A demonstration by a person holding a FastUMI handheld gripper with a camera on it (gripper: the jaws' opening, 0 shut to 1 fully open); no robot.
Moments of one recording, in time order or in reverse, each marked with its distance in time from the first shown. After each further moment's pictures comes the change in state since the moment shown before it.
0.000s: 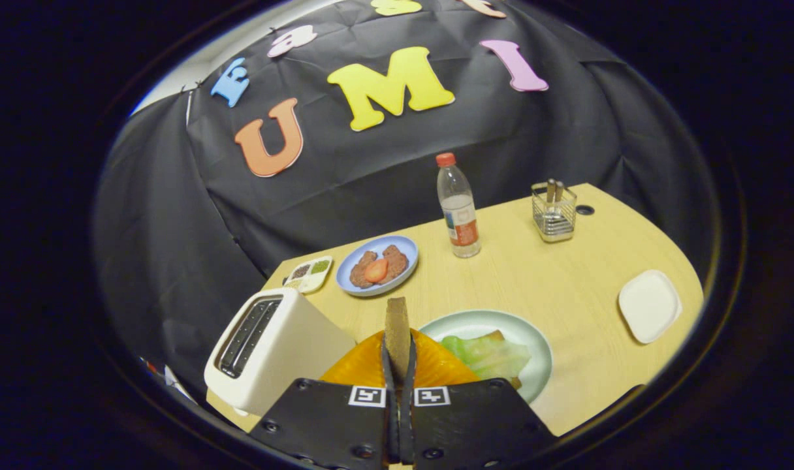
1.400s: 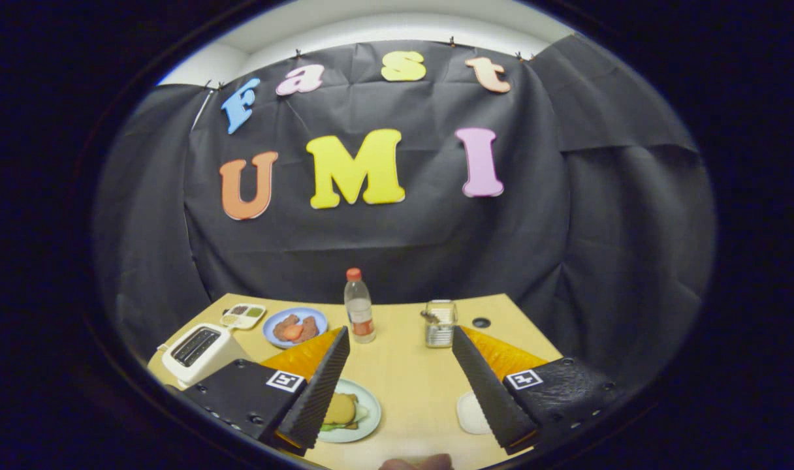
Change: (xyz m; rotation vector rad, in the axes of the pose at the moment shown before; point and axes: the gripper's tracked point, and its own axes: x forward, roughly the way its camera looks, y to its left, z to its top) arm -0.154 -0.124 0.180 -0.254 -0.372 -0.210
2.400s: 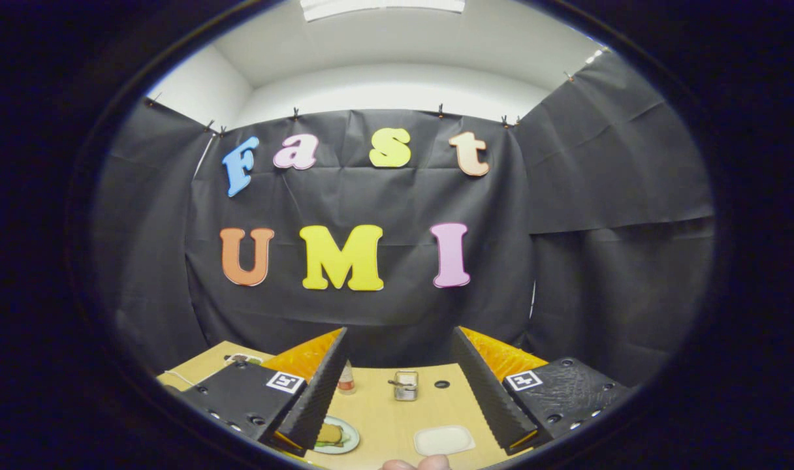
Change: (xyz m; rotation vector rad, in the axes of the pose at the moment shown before) arm -0.128 -0.030 0.147 -0.012 -0.247 -0.054
